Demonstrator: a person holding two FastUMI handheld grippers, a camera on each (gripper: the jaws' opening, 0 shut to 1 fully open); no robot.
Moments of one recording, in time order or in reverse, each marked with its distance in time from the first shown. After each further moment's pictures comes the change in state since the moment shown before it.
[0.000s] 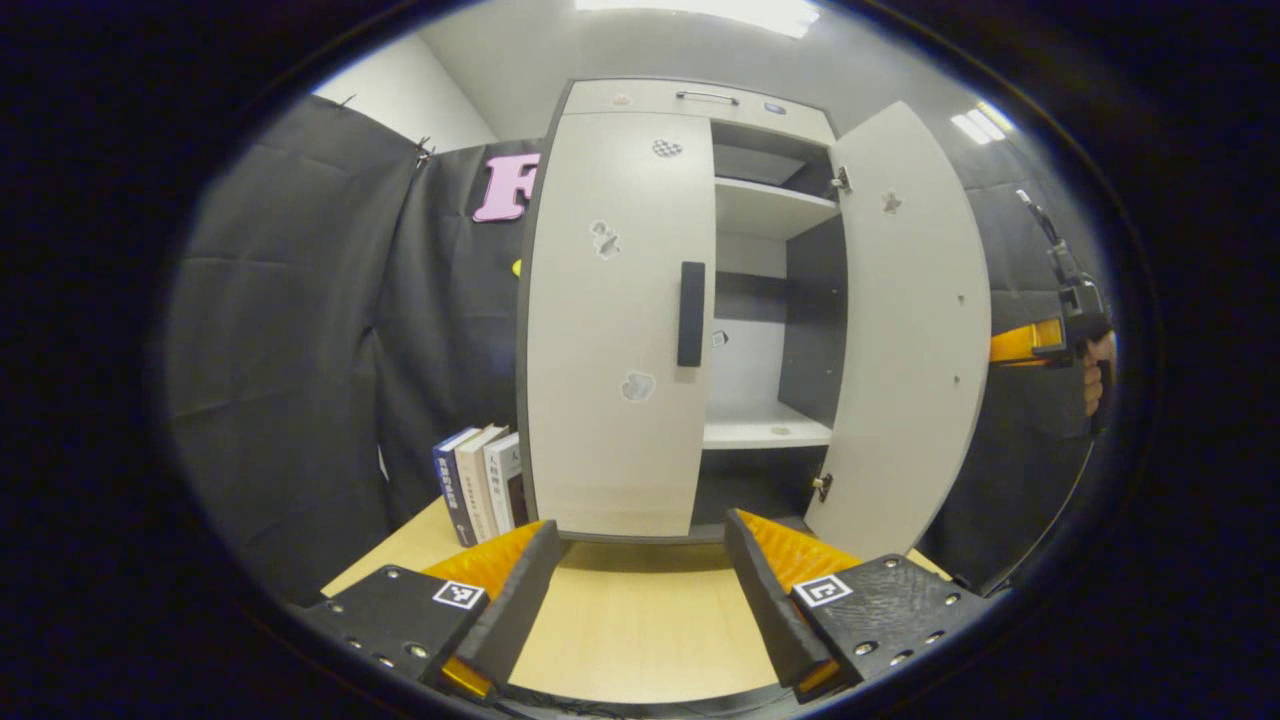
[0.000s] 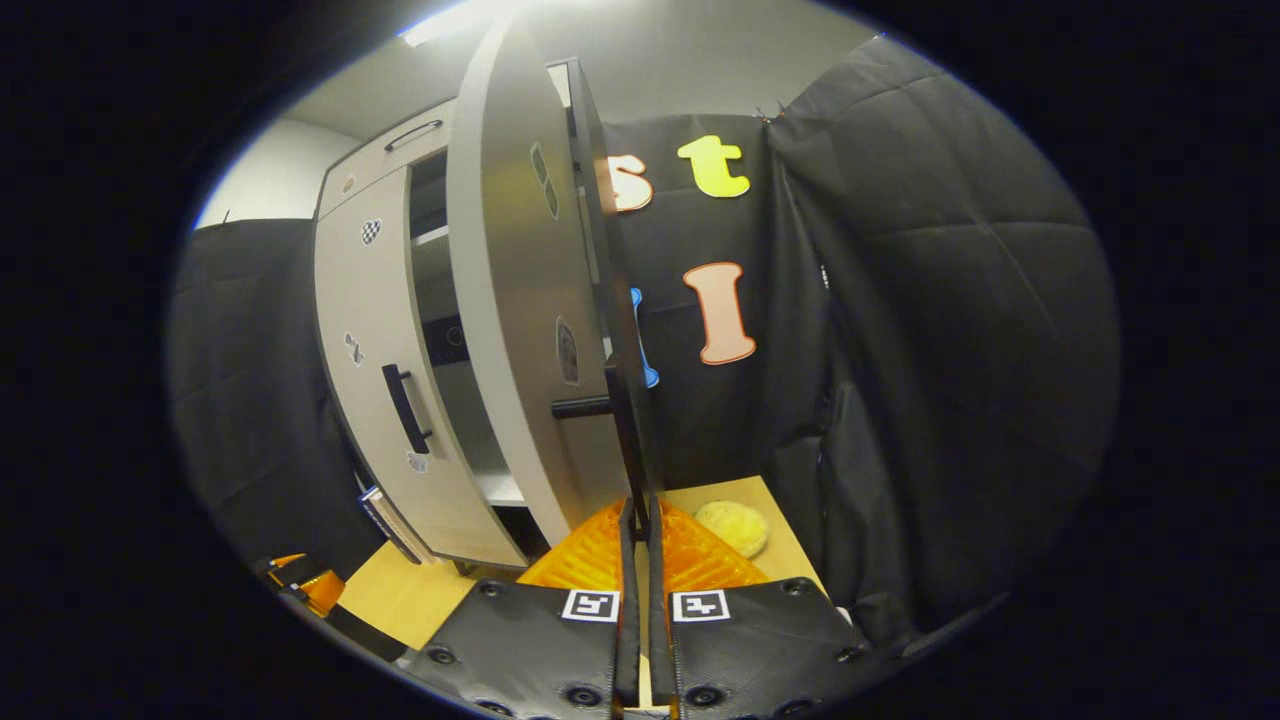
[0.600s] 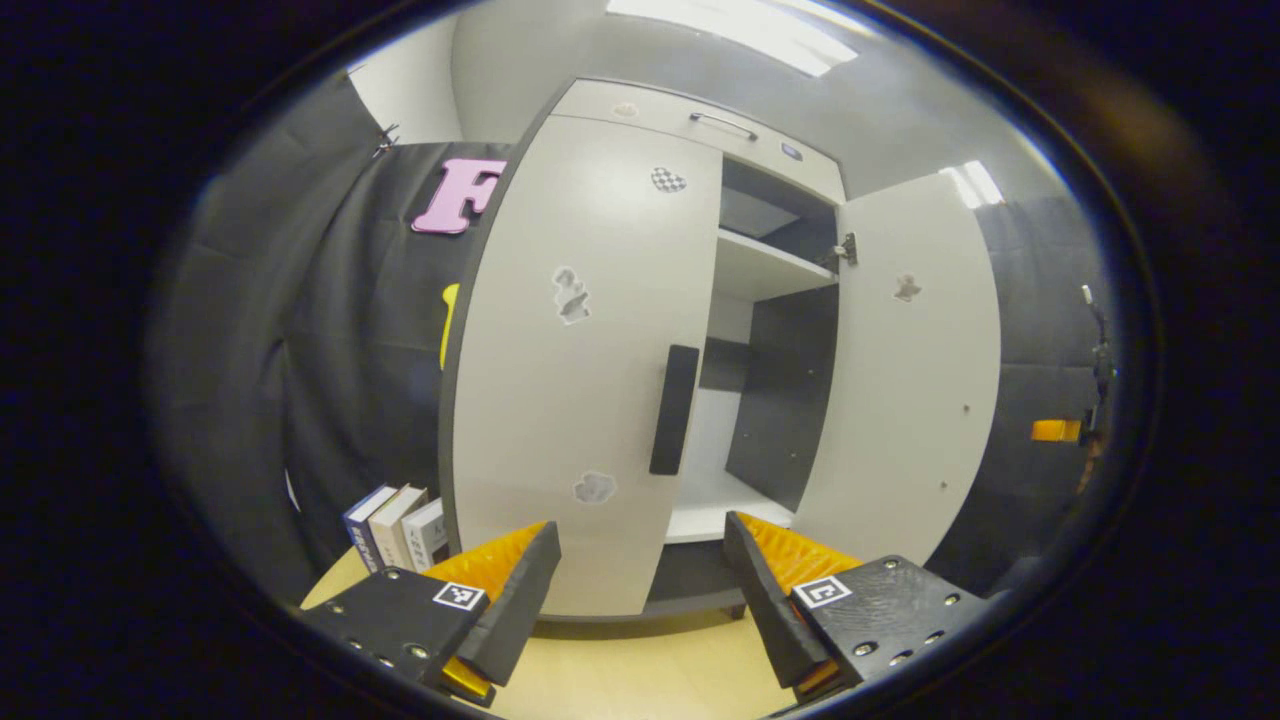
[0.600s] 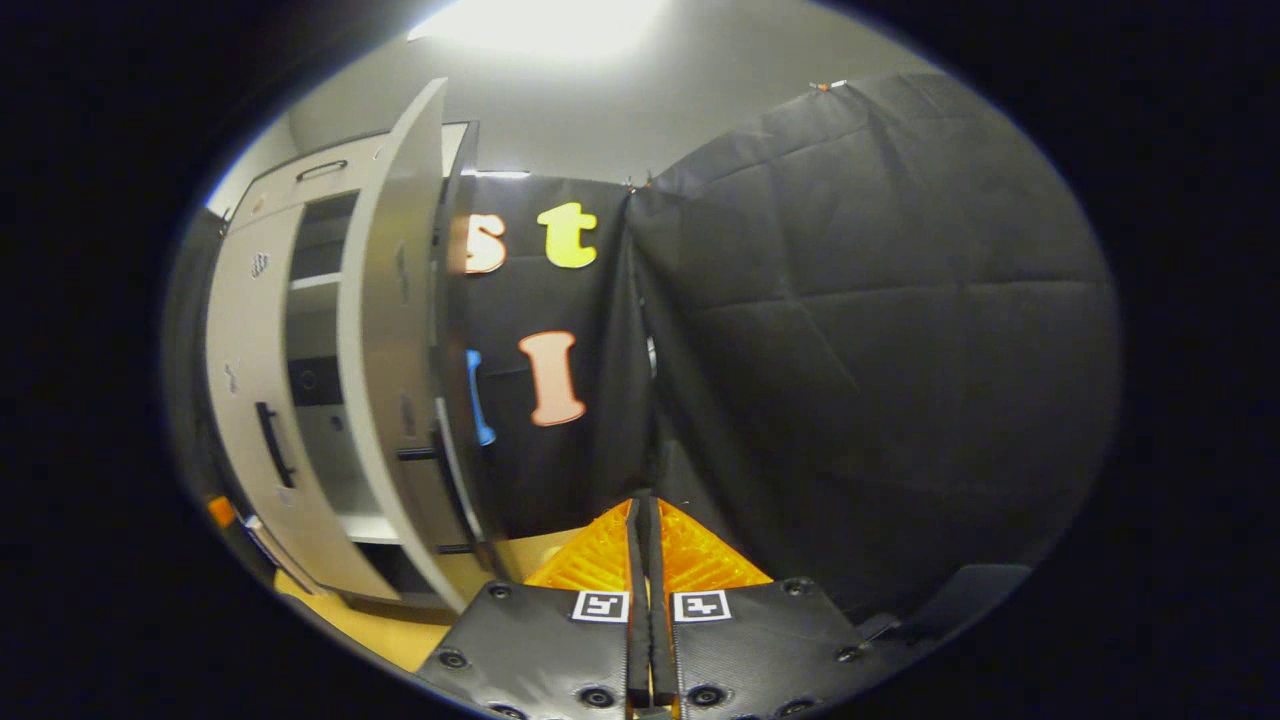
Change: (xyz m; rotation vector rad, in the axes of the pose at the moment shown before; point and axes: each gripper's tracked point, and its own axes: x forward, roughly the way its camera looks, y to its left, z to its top) left arm 0.112 -0.004 0.098 -0.083 -0.089 -0.220; right arm -0.033 -0.109 0.034 -0.047 -0.204 -0.506
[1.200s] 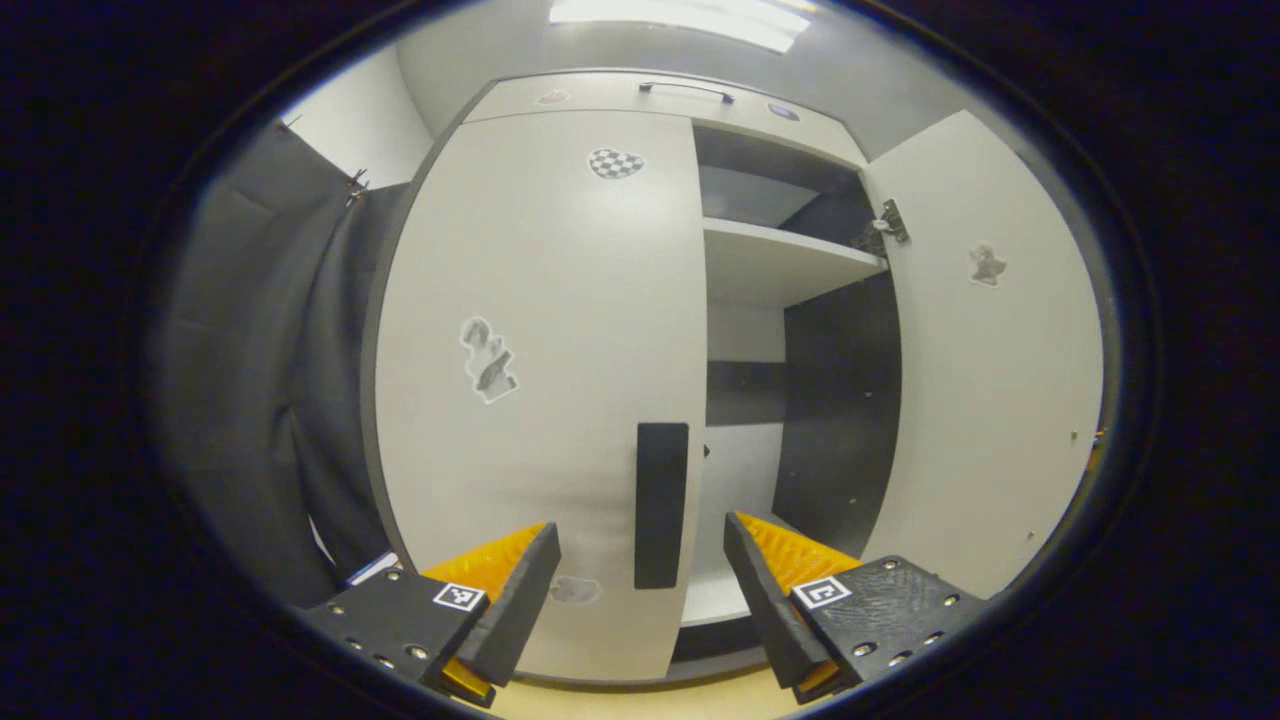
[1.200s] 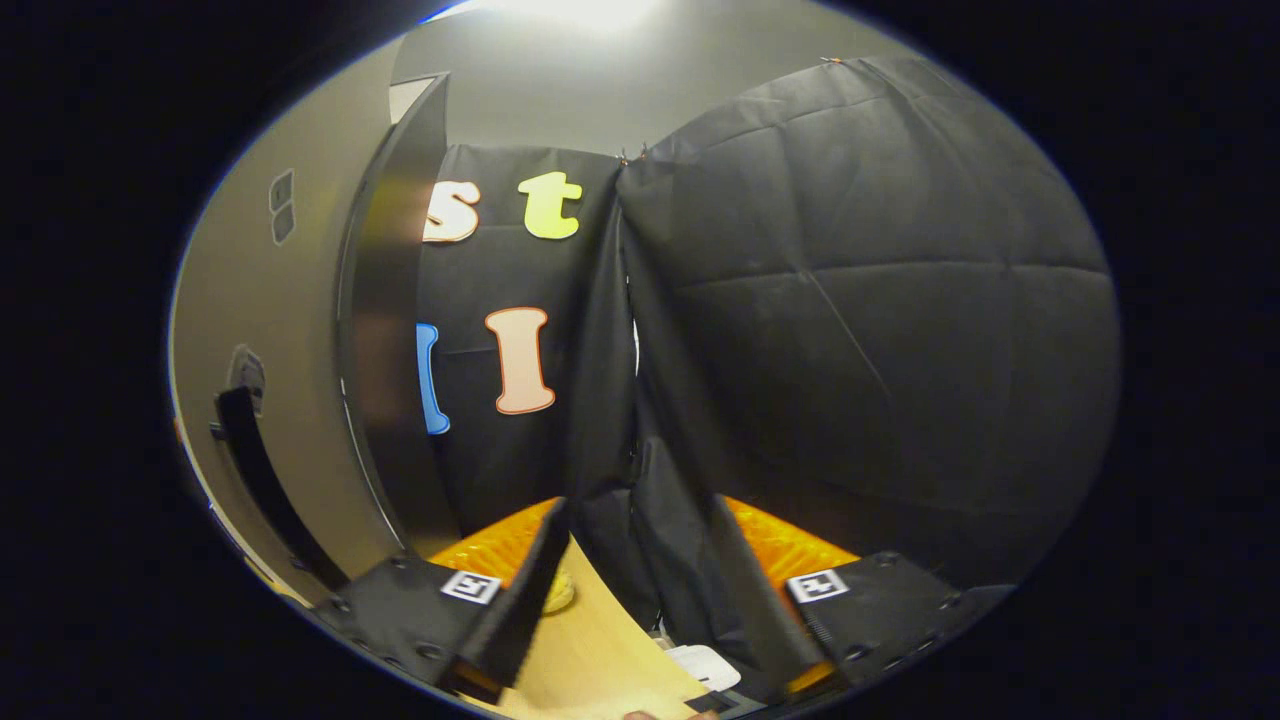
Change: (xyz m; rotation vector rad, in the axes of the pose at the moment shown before) left arm 0.137 -0.029 0.051 0.150 -0.051 0.157; right arm 0.106 -0.024 -0.040 -0.029 0.075 0.043
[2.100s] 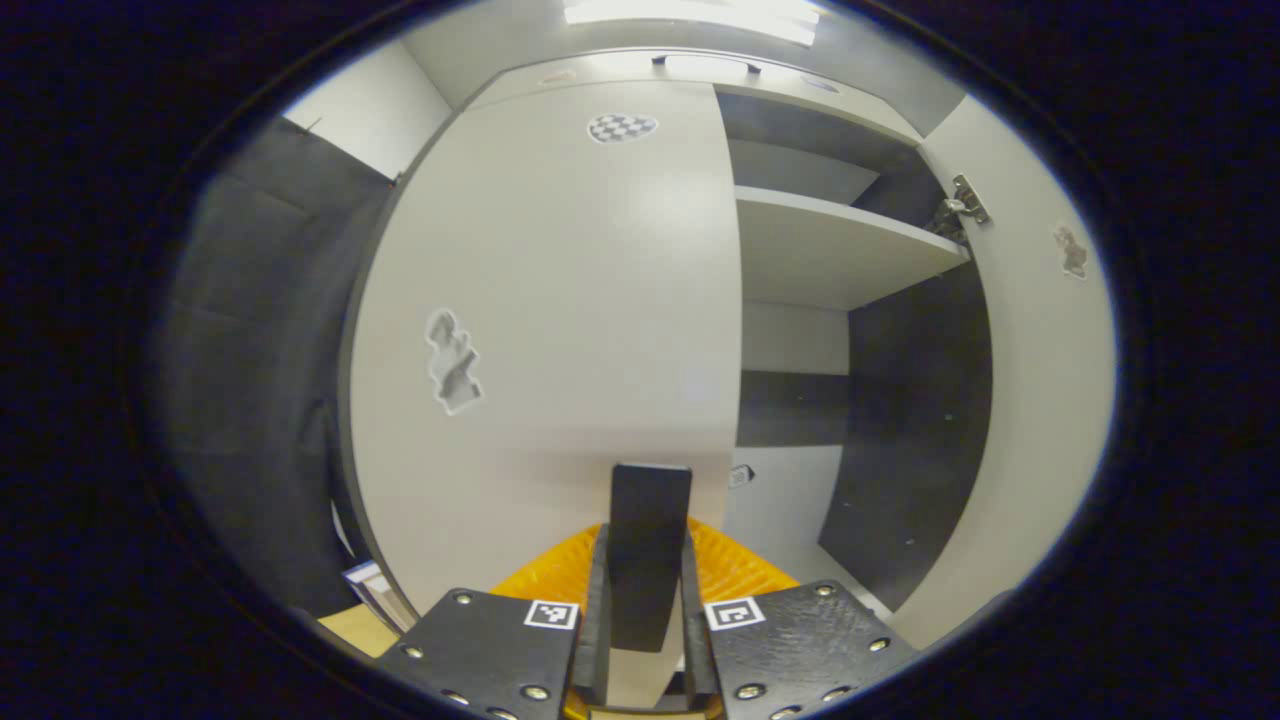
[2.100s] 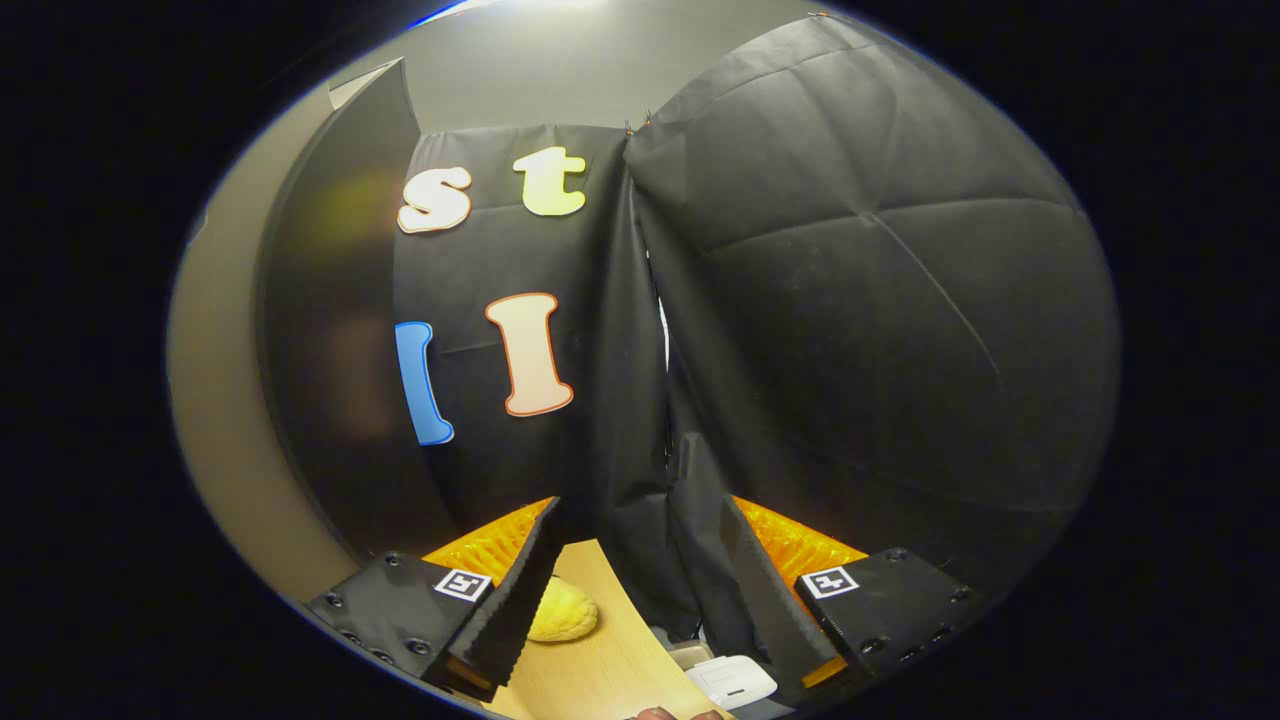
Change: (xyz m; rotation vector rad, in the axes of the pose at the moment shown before) left arm 0.053 -0.003 -0.005 -0.053 0.000 0.170; right arm 0.117 0.009 -0.002 0.066 0.038 0.115
